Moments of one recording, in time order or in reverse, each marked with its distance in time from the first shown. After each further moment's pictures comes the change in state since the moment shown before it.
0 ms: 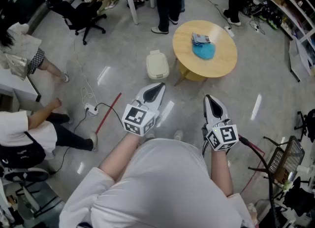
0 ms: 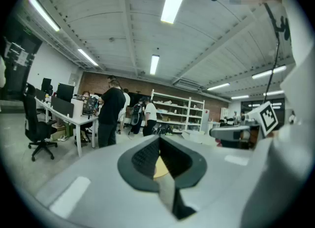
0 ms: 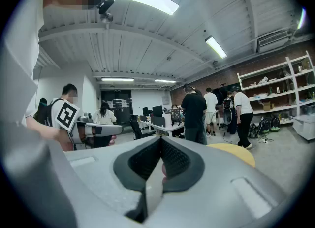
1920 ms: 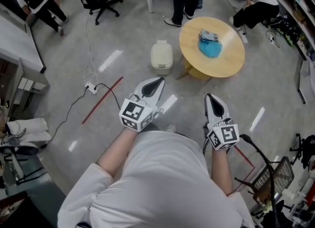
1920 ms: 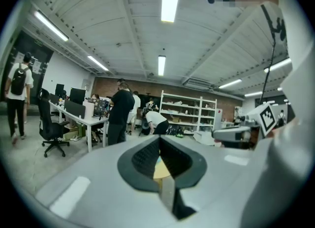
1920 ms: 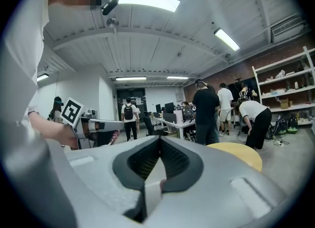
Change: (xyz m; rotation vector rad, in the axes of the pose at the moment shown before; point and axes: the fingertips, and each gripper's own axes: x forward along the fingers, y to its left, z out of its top) left arm 0.022 -0.045 -0.014 -0.004 -0.016 0.158; right arm -0.021 -0.058 -0.017 -0.032 0.036 0.189
